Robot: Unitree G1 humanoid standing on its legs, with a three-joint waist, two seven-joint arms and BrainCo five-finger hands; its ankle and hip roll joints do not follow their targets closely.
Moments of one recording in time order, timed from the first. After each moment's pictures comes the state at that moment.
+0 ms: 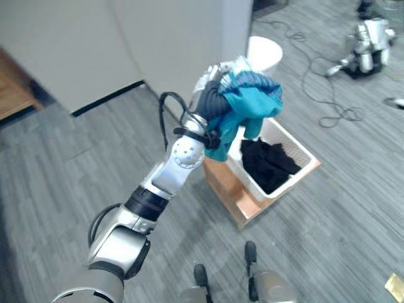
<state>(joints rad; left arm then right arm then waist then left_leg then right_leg) -0.80 0.44 -0.44 0.19 0.23 -0.08 0.30 -0.30 -0.95 -0.21 0.20 0.00 -0.12 -0.32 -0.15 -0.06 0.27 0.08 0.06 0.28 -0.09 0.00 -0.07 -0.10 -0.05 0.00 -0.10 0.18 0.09</state>
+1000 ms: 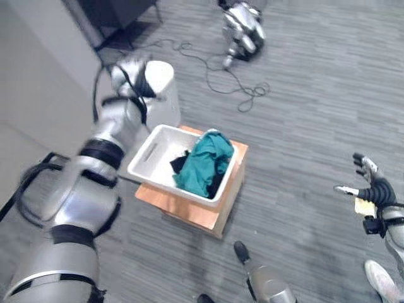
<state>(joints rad) -1.22 0.82 -0.56 0.66 0.41 -0.01 0.30 0.10 -0.79 -0.07 -0.07 0.19 -0.17 -0.05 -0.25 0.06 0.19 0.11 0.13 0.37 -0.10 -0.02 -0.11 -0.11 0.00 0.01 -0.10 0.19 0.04</state>
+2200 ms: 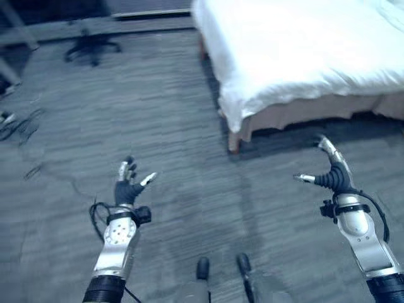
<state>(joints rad) 0.03 0.47 0.04 0.20 -0.31 -0.18 0.23 -0.03 -0.47 0.00 -0.09 -0.21 -0.12 -0.21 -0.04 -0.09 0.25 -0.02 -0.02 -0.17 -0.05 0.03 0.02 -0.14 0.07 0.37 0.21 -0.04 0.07</state>
